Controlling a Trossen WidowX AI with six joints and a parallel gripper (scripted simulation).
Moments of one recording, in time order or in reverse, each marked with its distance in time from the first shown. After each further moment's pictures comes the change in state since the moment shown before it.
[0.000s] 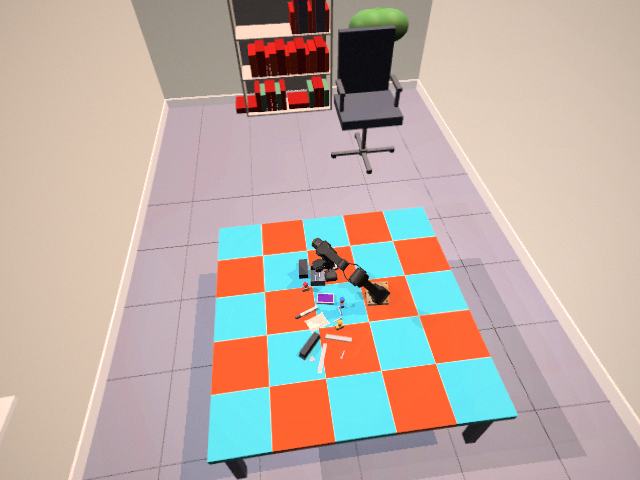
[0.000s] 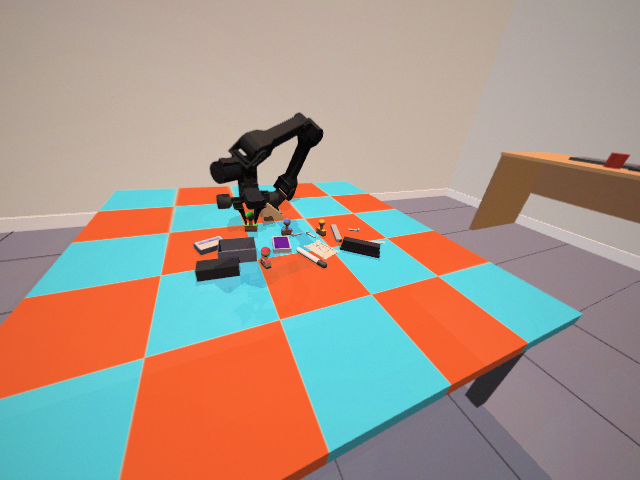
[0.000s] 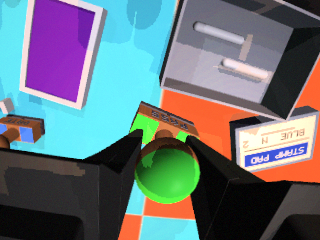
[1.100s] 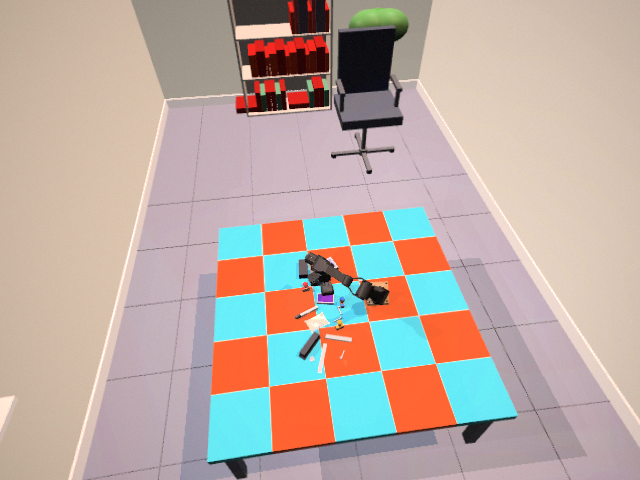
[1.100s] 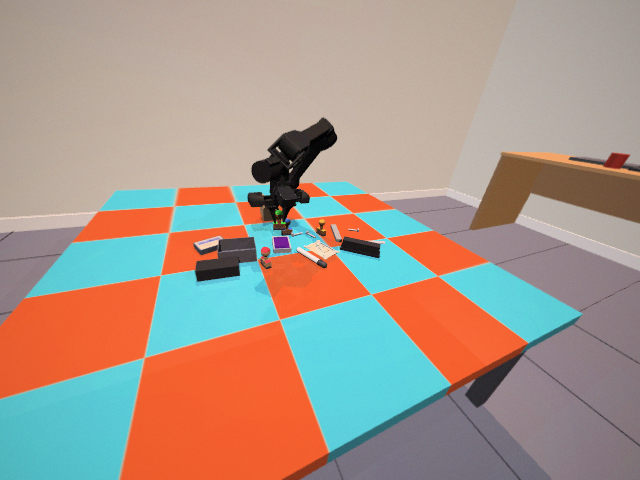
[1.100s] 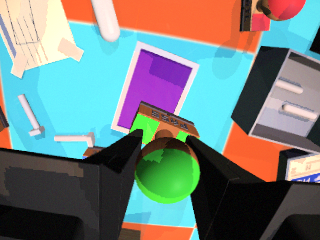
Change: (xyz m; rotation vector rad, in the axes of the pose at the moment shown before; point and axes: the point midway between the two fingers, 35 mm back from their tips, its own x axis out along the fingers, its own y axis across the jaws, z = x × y) arm -0.010 0.088 0.033 -0.013 0.003 -0.002
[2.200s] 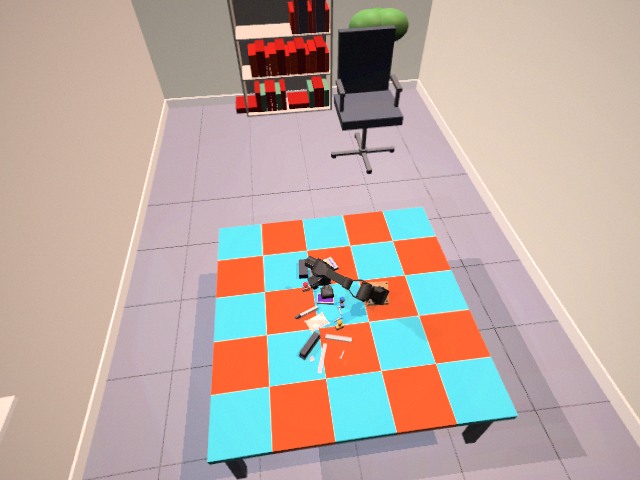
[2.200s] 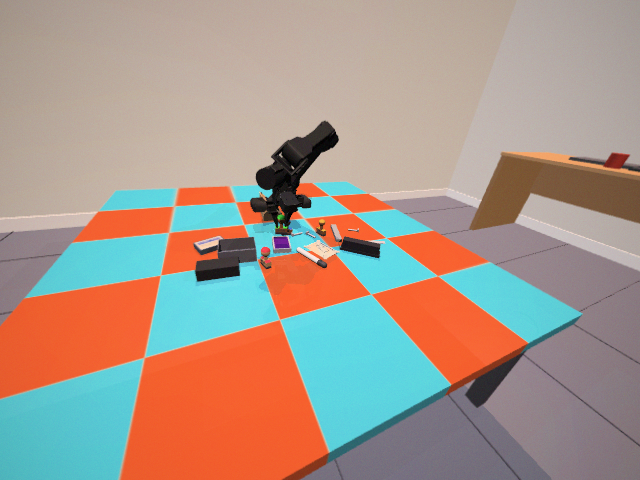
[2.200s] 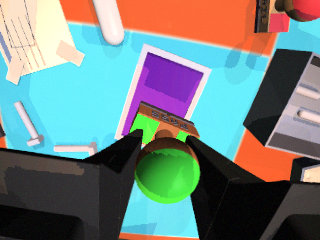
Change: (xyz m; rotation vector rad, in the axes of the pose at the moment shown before) arm 0.017 0.007 0.001 0.006 -0.002 0.001
